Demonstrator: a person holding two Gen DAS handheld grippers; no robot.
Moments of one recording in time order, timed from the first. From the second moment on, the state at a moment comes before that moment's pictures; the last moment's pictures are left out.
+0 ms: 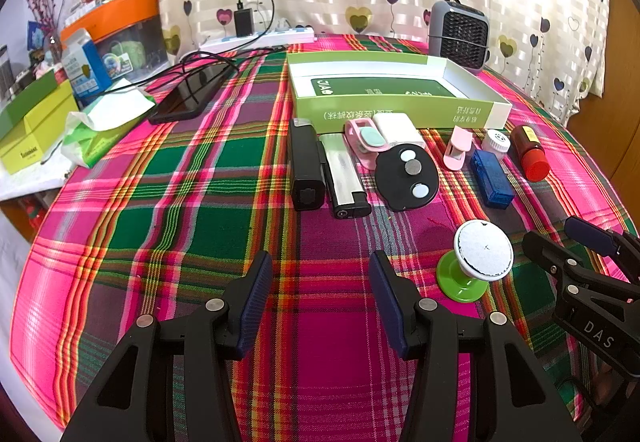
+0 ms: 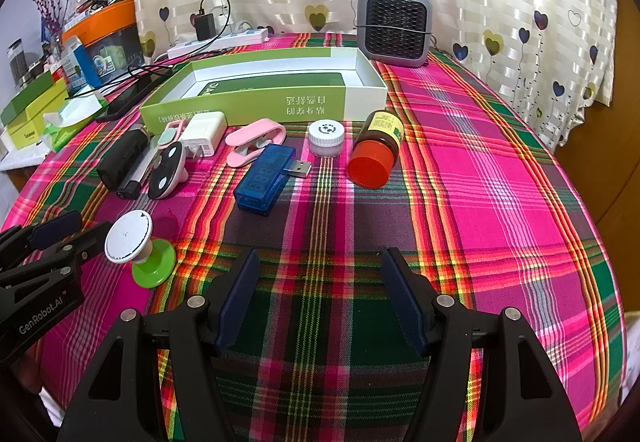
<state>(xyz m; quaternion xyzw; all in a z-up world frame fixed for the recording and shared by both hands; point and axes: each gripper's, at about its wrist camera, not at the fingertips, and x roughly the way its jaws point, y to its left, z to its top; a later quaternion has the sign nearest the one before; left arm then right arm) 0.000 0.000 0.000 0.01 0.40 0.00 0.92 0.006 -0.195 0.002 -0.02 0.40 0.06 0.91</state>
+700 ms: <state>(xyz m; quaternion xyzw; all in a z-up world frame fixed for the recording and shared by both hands) 0.000 0.000 0.000 0.01 0.40 -0.01 0.91 0.007 -0.195 0.003 -0.02 0.40 0.06 0.91</state>
